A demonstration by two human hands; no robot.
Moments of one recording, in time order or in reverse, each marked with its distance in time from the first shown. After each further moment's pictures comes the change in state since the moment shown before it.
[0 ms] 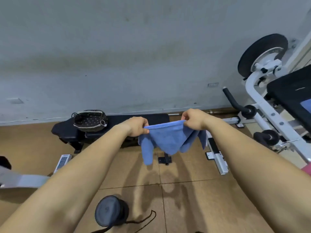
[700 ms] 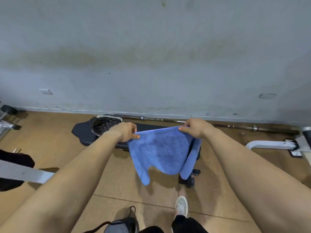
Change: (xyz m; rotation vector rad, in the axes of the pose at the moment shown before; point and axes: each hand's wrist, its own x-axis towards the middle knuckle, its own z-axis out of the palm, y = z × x) left_hand 0.188 -0.205 -0.096 0.014 -0.028 -0.365; right_hand 0.351 -0.046 -0.005 -0.038 -0.145 -0.148
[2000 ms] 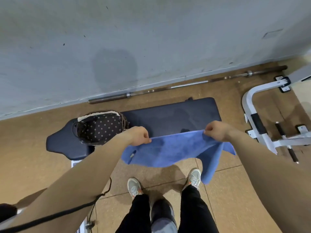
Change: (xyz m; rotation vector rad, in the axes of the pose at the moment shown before) left_hand 0.274 -0.192 0.062 0.043 -0.502 0.396; right_hand 0.189 -0.055 0.144 0.099 -0.236 0.573
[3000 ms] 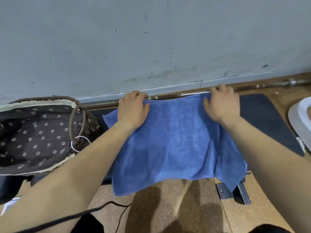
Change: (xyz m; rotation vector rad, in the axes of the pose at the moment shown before) left_hand 0.372 -0.120 0.079 0.040 1.114 -0.003; right_hand 0.396 -0.004 0.135 -0.077 0.964 -0.100
